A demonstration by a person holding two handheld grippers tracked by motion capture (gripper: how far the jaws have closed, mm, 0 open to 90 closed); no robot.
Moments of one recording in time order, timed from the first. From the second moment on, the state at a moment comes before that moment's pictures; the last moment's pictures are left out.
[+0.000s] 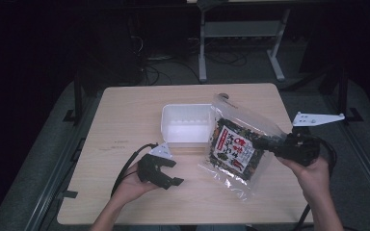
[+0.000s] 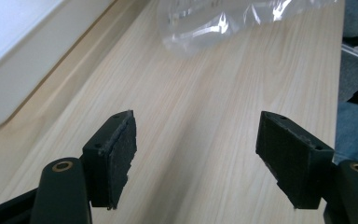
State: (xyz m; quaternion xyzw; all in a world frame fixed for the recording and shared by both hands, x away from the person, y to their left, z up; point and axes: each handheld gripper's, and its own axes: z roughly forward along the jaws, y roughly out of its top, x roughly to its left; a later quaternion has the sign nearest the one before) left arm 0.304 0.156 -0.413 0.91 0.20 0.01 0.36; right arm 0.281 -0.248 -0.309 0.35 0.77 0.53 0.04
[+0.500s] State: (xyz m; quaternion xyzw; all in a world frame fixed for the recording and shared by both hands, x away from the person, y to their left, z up) left arm 0.294 0.193 -0.426 0.91 0.23 0.02 0.35; right arm 0.298 -0.224 -0.280 0.33 0.78 0.53 0.07
